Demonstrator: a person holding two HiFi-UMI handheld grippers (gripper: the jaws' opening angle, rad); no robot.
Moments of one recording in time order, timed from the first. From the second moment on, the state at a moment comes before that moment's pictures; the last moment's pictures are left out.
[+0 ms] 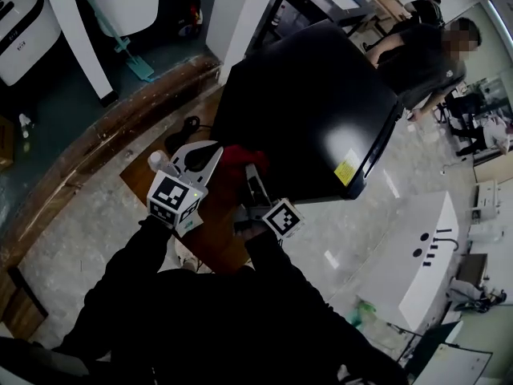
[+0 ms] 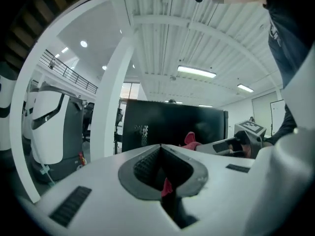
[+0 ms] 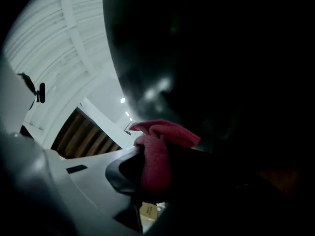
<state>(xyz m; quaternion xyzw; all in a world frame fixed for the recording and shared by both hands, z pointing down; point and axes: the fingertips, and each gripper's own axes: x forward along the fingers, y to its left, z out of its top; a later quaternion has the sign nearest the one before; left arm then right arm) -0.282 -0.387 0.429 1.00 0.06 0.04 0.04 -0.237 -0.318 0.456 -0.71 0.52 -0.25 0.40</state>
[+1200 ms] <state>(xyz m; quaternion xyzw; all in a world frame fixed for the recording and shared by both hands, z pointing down) -0.219 -0.423 0.527 0.99 0.04 0.13 0.05 -0.180 -0.377 0.564 -0.67 0.42 -0.35 0.51</state>
